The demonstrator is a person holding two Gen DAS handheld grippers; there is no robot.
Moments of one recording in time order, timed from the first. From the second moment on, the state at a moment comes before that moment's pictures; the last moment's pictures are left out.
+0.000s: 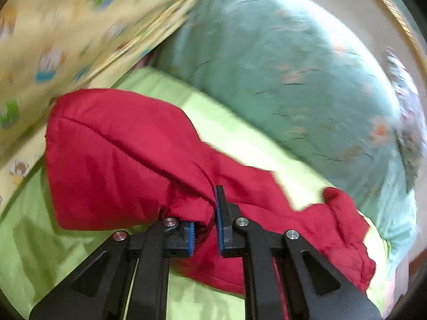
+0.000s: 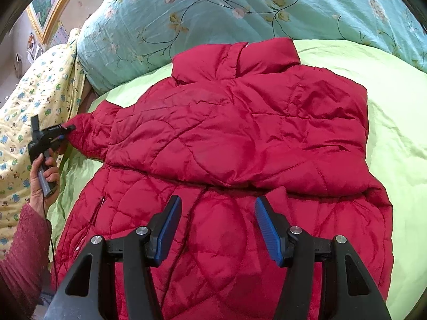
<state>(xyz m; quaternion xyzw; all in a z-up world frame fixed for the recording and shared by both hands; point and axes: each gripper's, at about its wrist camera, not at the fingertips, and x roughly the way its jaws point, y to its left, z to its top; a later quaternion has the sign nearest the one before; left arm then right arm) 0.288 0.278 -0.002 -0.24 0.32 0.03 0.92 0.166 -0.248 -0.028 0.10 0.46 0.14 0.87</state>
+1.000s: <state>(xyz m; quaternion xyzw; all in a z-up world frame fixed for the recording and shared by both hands) 0.243 -0.020 0.028 -0.12 0.33 -0.28 0.89 0.155 -0.311 -0.022 0.18 0.43 0.12 0.88</state>
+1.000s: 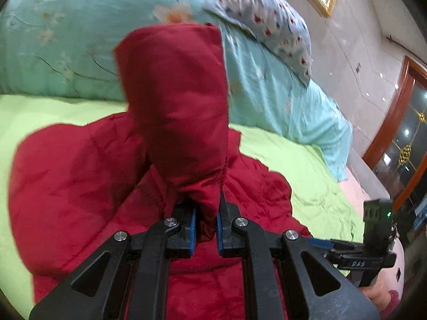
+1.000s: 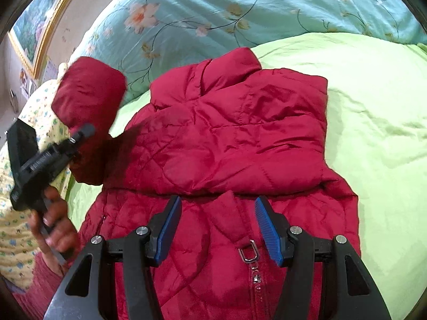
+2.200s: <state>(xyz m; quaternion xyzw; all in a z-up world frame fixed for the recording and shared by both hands) 0.232 -0.104 -0.033 -0.02 0.42 -0.31 0.85 0.257 -0.321 -0.036 0.34 0.43 0.17 0.82</state>
